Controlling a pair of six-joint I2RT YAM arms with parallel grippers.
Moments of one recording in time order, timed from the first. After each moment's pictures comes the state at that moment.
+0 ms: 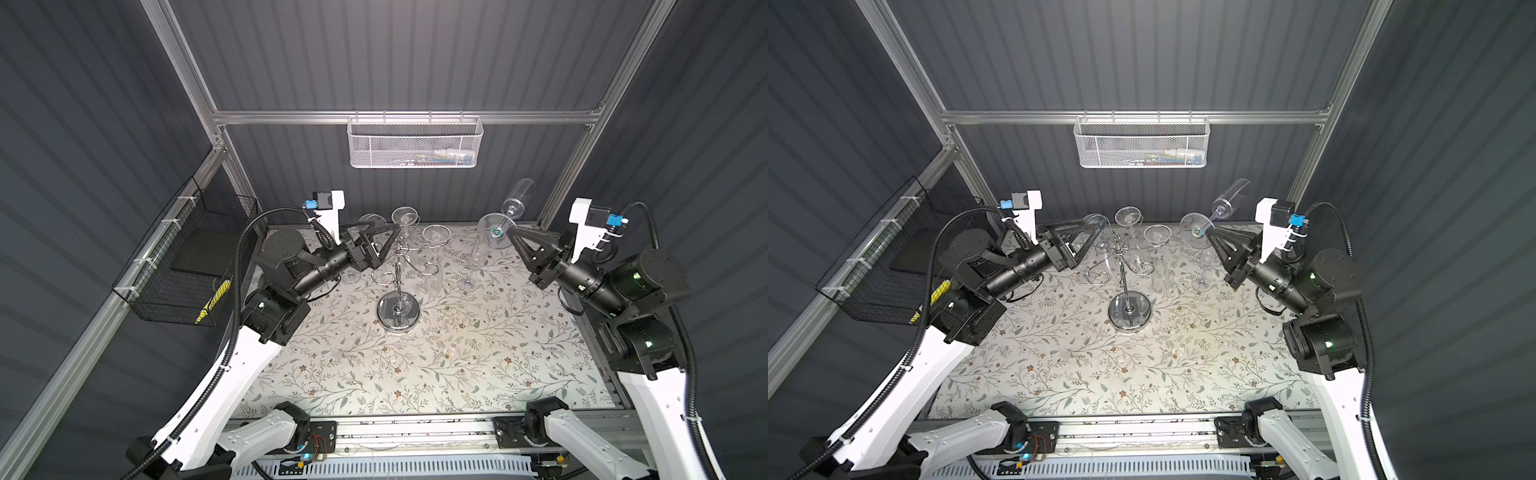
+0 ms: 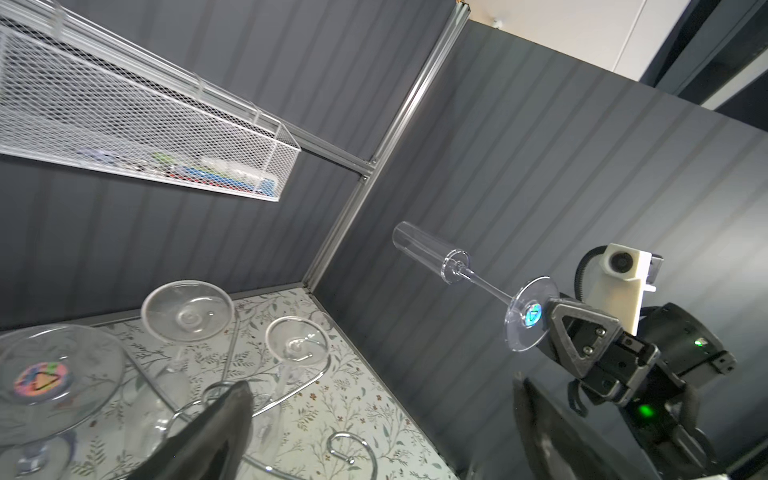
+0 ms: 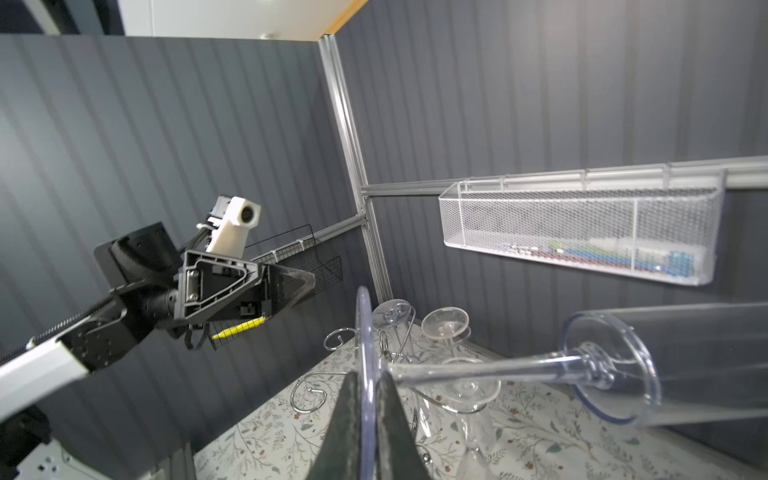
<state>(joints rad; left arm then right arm) -0.57 1.10 1.34 -0.10 0.42 -0.62 0.21 0.85 1.29 -0.19 -0.67 0.30</state>
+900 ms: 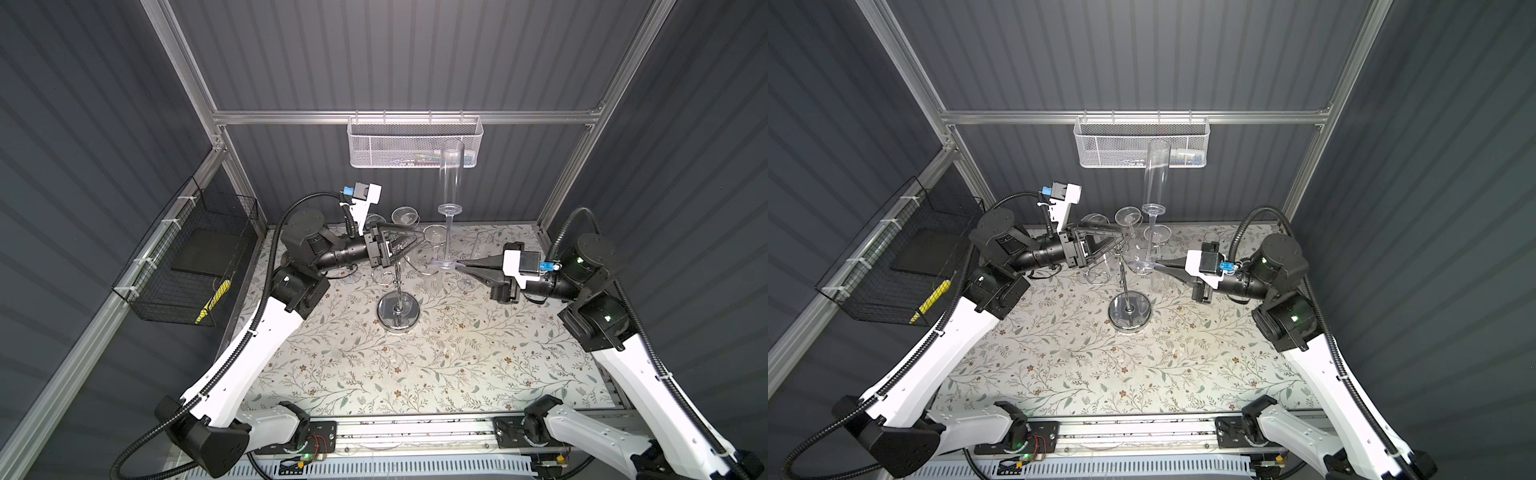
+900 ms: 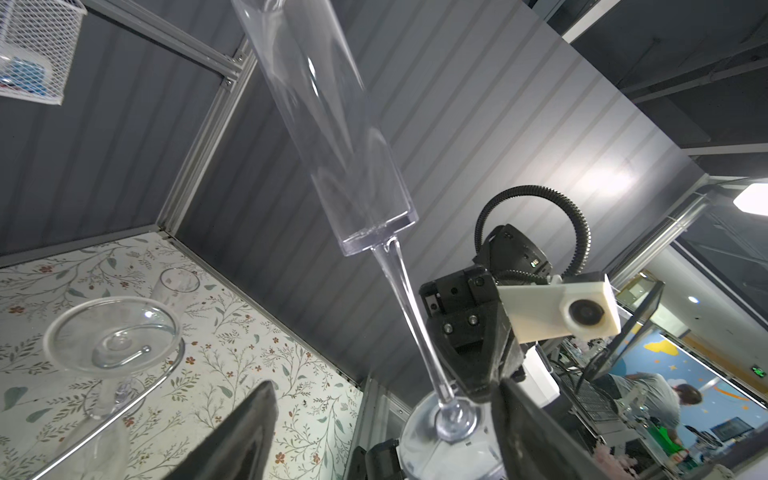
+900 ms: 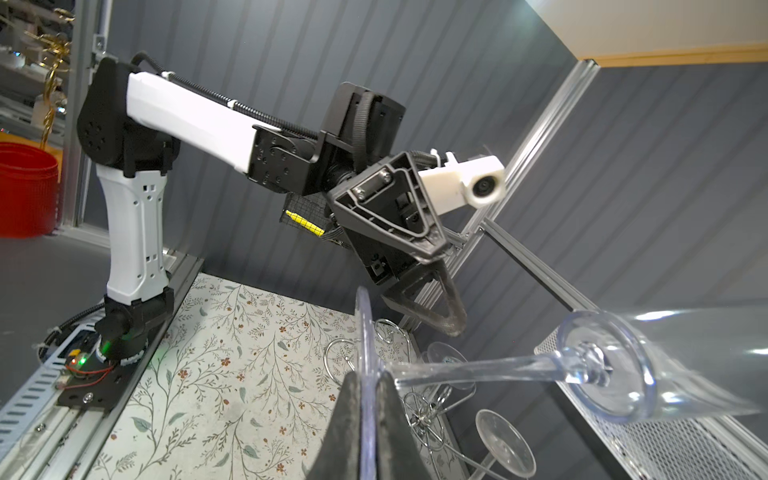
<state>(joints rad) -0.57 1.26 1.43 0.01 0.85 -0.75 0.48 0.99 1.27 -0.18 -0.93 -0.48</state>
